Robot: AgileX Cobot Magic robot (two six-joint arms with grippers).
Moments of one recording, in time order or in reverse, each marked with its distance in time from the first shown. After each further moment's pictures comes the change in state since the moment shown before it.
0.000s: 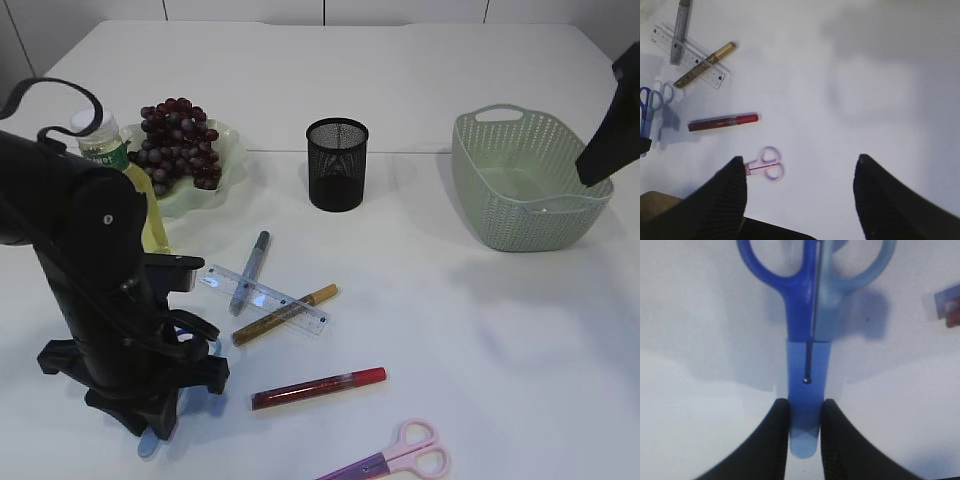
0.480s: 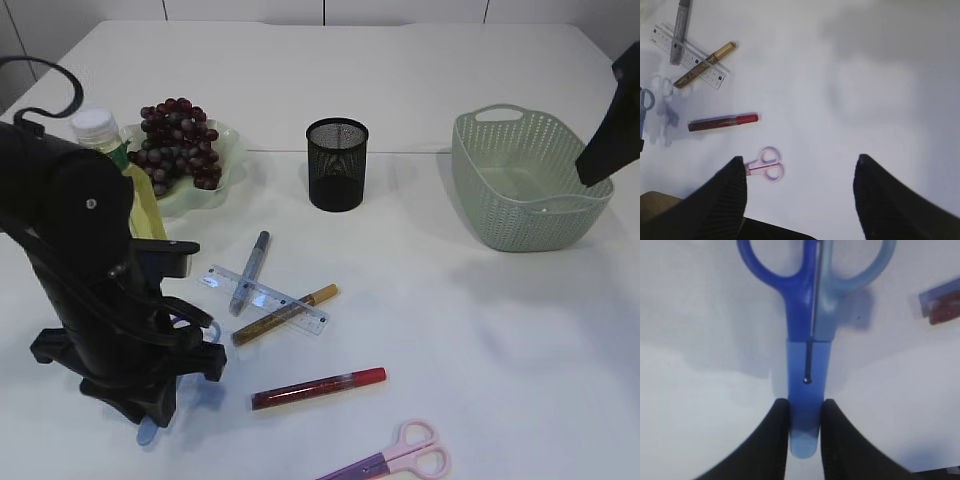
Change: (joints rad) left arm 0.000 -0.044 0.000 0.000 0.008 0.000; right arm 0.000 0.000 0.000 0.000 0.000 0.000
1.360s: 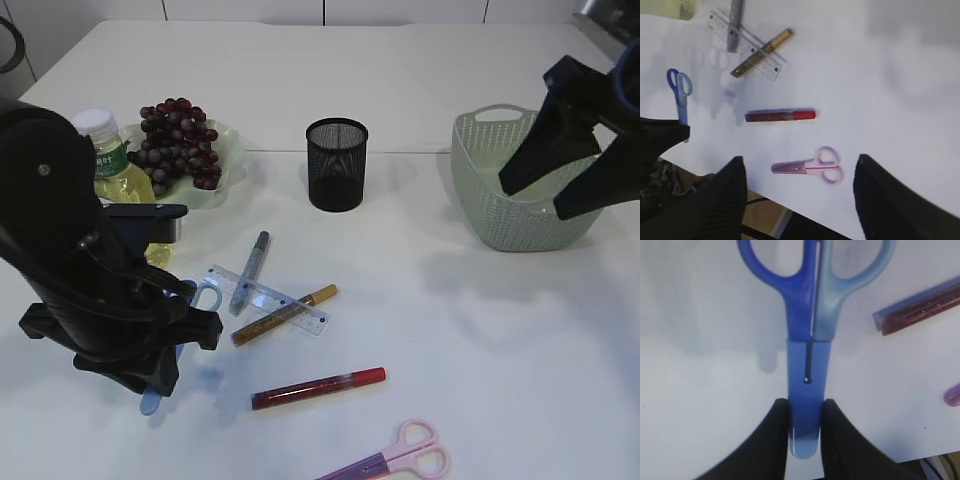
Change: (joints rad) left arm 0.000 -0.113 0.003 0.000 -0.017 0.000; right arm 0.000 0.147 0.000 0.237 -0.008 -0.108
